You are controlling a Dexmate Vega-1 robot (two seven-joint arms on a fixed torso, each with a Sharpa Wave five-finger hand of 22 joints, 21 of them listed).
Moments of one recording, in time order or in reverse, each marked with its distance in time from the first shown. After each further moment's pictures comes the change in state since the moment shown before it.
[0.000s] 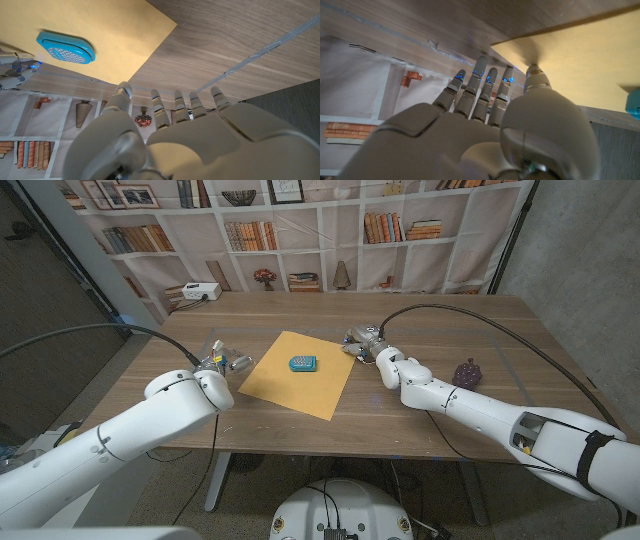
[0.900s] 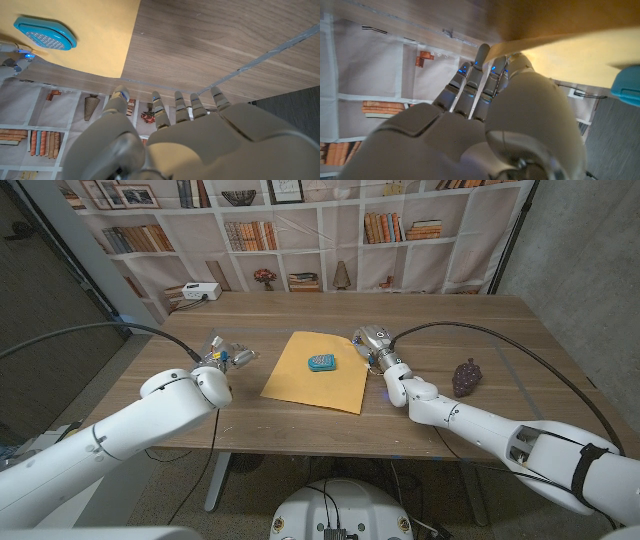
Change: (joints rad) left arm 0.000 0.015 -0.010 0.012 0.011 -0.073 -0.034; left_hand -0.040 -0.009 -0.021 0.021 -0.007 -0.023 0.005 -0.019 0.000 -0.016 0.006 0.000 0.009 -0.029 0.004 0.000 0.007 0.000 0.000 0.000 0.009; right arm -0.065 0.067 0.069 0.188 0.013 0.161 -0.451; right_hand 0.219 0.068 0.065 -0.007 0.033 0.126 0.060 0.101 0.001 0.225 -0.008 0.139 0.025 0.192 -0.029 0.023 -0.008 0.096 -0.029 0.042 0.001
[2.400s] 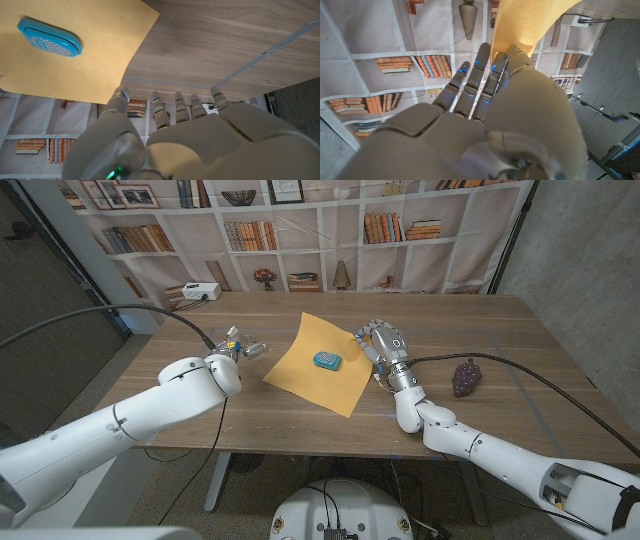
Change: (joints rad) left arm -0.187 0.015 0.184 0.045 0.090 0.006 -0.106; left_hand 0.004 0.004 -0.002 -0.014 0.000 -0.003 -0.011 0.000 0.000 -0.013 0.005 0.000 0.005 -0.015 -0.004 0.000 -0.003 0.000 0.000 0.000 0.007; right arm -0.187 -0.148 0.076 -0.244 -0.064 0.161 -0.294; right_hand 0.014 -0.012 0.004 0.005 0.003 0.028 0.007 -0.002 -0.052 0.034 -0.019 0.000 -0.042 0.025 -0.002 -0.035 0.005 -0.012 0.011 0.008 0.005
